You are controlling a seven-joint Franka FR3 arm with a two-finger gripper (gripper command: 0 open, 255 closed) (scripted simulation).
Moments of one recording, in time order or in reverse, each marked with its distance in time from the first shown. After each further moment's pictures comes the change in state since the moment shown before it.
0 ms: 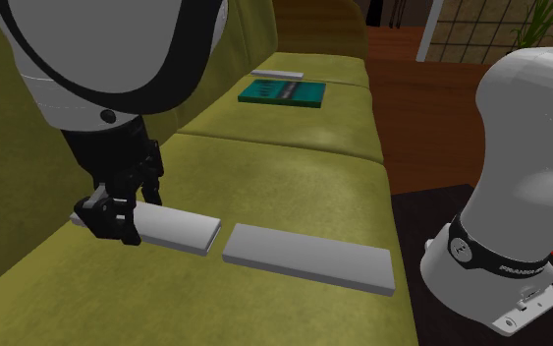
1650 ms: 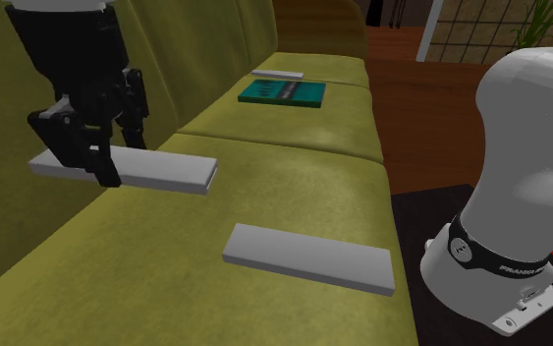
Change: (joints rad) arm -0.001 -0.141 -0.002 0.099 -0.009 -0.239 -0.010
